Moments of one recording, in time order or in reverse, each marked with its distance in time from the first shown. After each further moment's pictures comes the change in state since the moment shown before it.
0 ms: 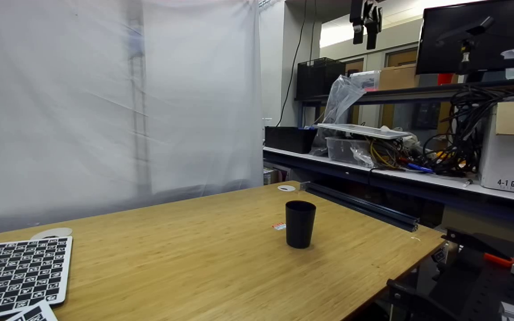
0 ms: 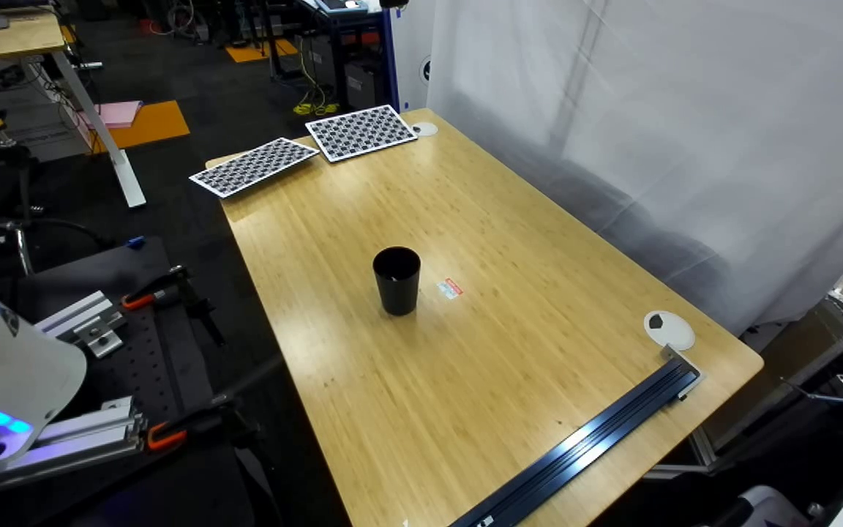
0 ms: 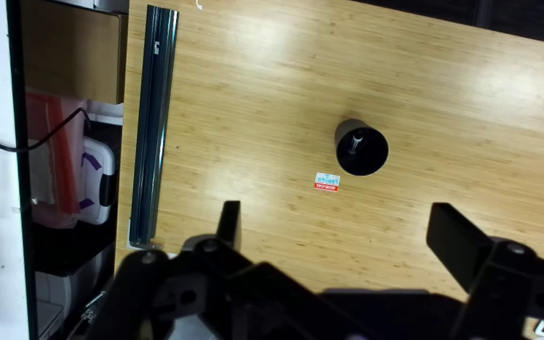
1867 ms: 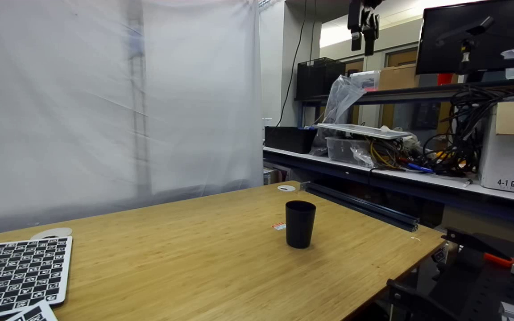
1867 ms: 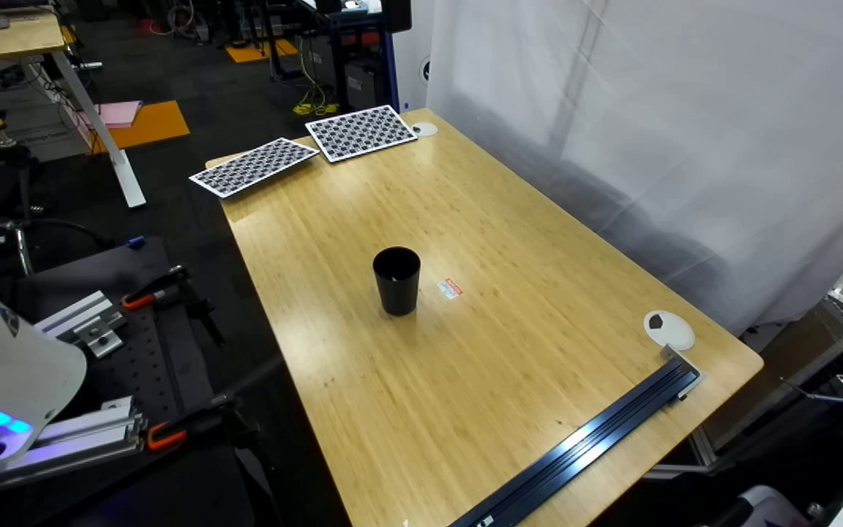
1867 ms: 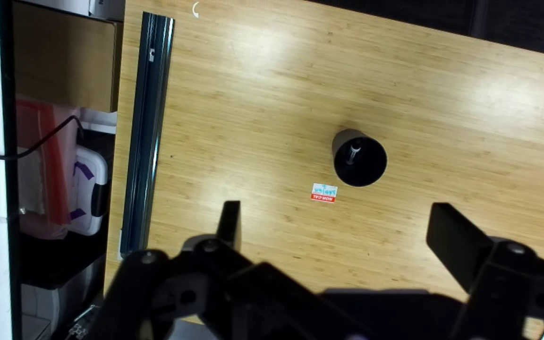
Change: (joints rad) arm 0.001 0.039 0.001 0.002 0.003 0.000 -0.008
